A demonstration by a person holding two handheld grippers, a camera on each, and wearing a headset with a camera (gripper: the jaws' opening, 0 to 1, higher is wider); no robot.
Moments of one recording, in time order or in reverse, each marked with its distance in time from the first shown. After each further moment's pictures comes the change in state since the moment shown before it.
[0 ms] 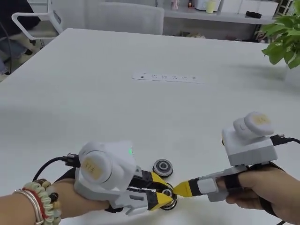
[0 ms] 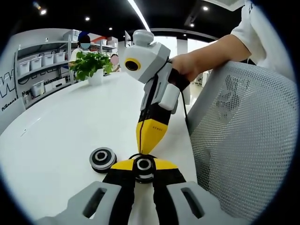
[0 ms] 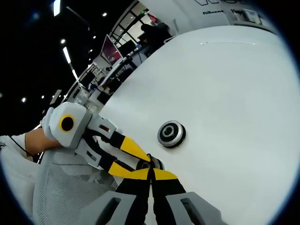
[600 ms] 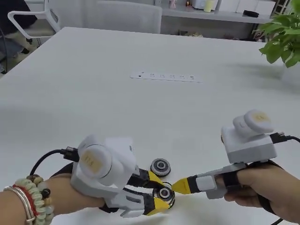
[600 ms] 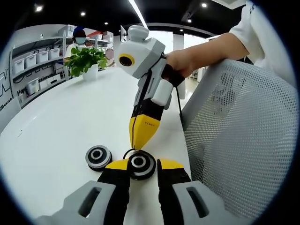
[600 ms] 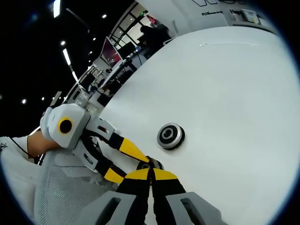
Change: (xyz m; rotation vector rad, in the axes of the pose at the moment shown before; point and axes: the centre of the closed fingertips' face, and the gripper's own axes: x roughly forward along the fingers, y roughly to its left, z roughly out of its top) left arm -0.004 -0.007 -0.004 0.028 0.072 -0.058; right arm -0.002 -0.001 0.004 0.007 -0.019 0.003
